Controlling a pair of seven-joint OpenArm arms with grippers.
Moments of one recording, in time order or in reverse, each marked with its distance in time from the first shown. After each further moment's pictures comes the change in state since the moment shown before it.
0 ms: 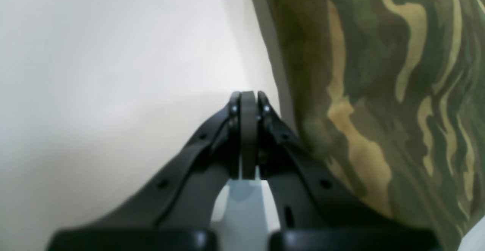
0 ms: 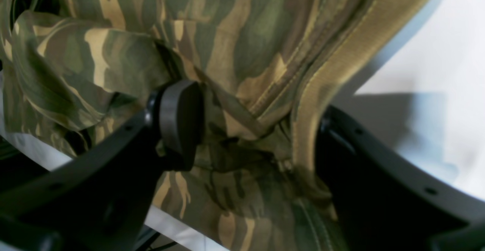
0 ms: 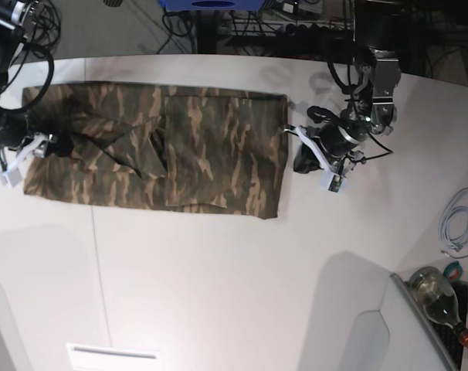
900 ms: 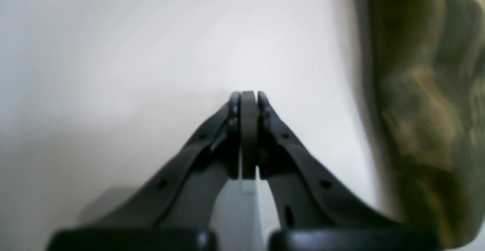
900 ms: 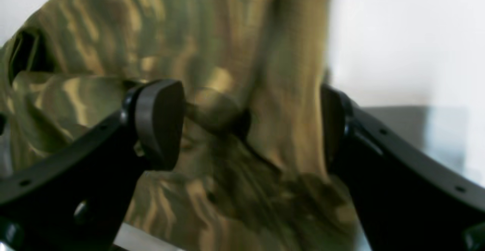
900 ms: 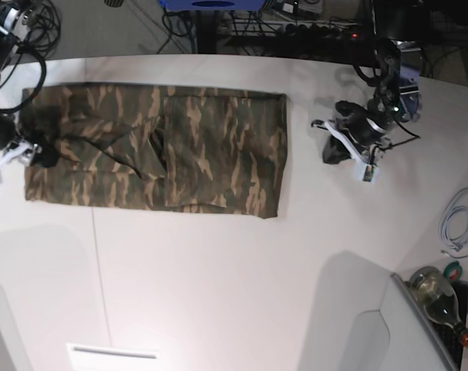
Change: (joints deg) left arm 3.2 -4.4 -4.8 1.0 -6.6 0.0 1.8; right arm 1.5 0.2 6.1 -3.7 -1.1 -1.0 5.7
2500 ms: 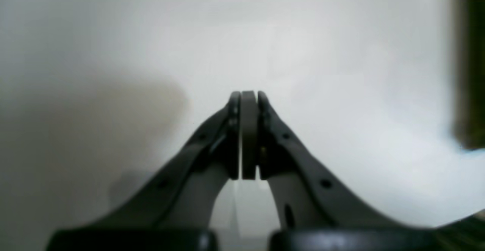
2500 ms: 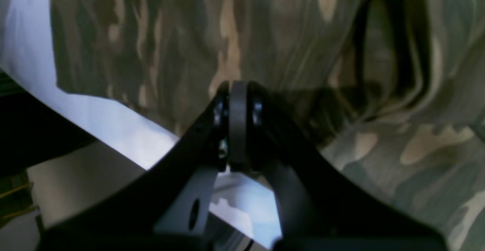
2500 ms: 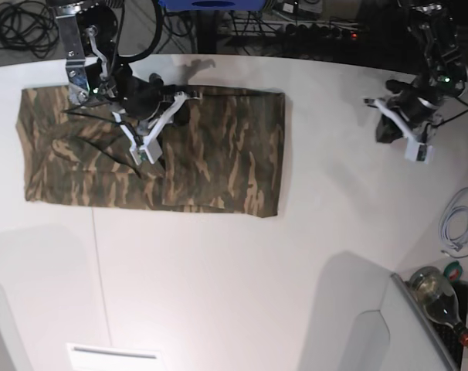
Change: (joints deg) left arm 10.3 1.7 -20.9 19.5 -0.2 -8.1 15.4; right arm -17.9 -14.6 -43.1 34.7 -3.7 -24.4 5.1
